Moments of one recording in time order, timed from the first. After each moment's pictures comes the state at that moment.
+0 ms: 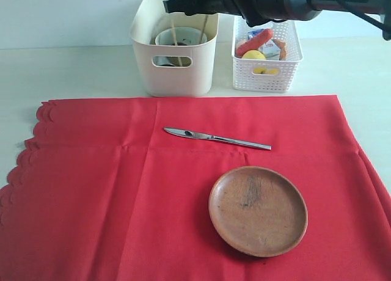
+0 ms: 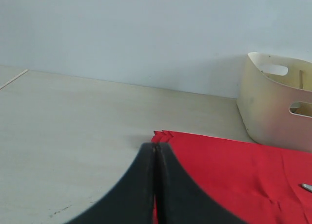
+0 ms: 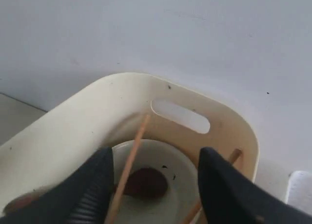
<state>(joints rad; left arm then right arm) 0.04 0.01 0.00 -0.07 0.20 -0.05 0.46 2.25 -1.78 1.09 -0.05 -1.13</state>
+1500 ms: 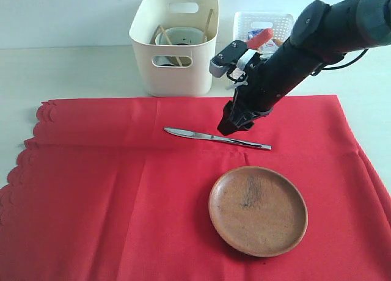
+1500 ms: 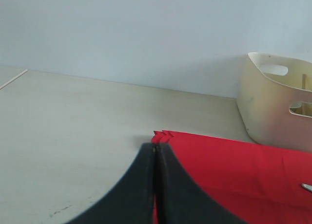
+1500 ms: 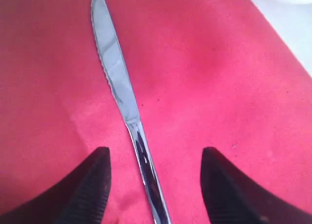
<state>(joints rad) 0.04 0.01 0.00 -0.07 0.20 -0.05 0.34 2.04 -1.26 0.63 0.65 -1.06</state>
